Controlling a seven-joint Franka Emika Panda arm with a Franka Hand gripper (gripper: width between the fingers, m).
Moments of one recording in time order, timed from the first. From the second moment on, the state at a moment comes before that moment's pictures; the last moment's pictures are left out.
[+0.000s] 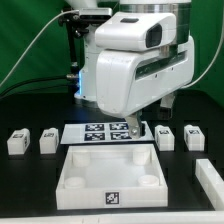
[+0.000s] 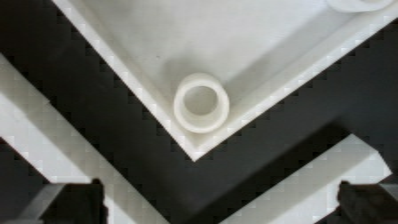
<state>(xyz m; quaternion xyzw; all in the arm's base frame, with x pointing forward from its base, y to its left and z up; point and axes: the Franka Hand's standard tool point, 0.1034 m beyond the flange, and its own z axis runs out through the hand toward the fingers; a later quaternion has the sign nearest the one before) 0.566 0.056 0.114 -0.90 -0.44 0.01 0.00</state>
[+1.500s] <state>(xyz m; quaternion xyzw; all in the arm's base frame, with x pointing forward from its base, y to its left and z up) 0.442 -0.007 0.033 -0.70 -0.72 0.00 0.01</state>
